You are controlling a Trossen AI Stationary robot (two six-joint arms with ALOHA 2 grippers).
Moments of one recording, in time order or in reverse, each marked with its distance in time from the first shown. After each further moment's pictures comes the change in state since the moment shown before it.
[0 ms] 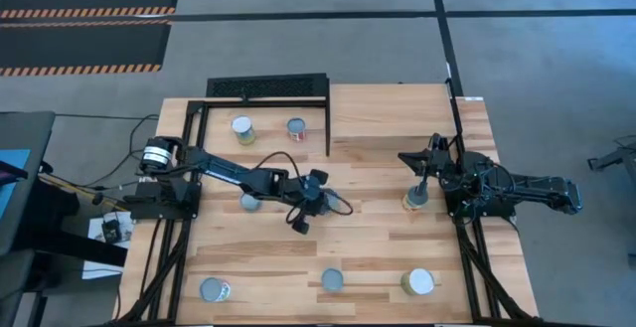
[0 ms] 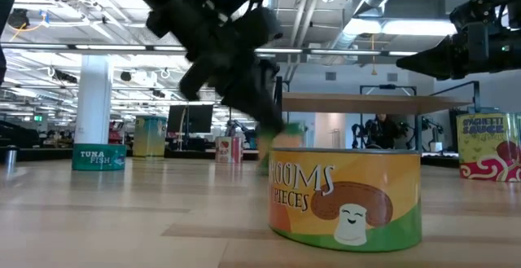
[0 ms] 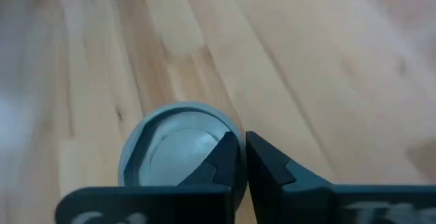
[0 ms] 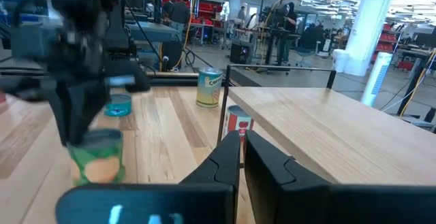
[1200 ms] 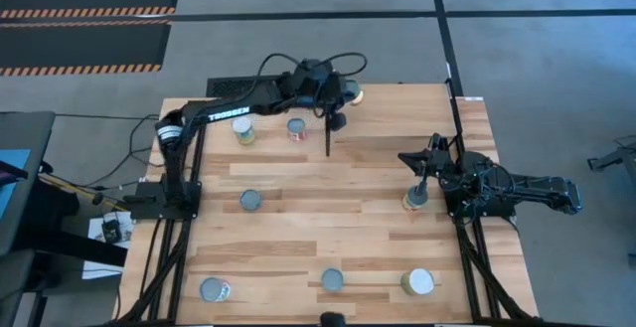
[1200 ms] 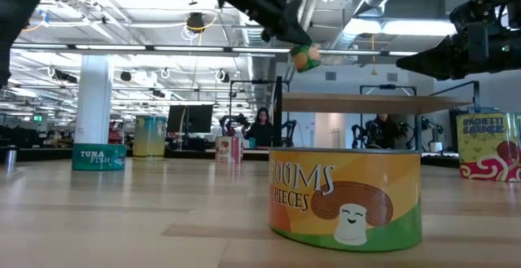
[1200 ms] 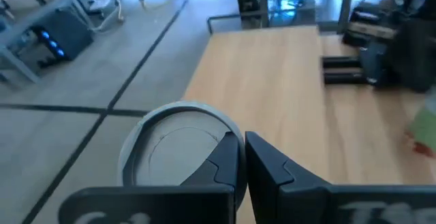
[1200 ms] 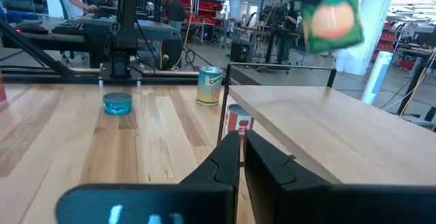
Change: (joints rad) left arm 0.486 0.118 0.700 -0.263 0.041 -0.108; right arm 0.000 0.002 0.000 0.000 -0.001 0.000
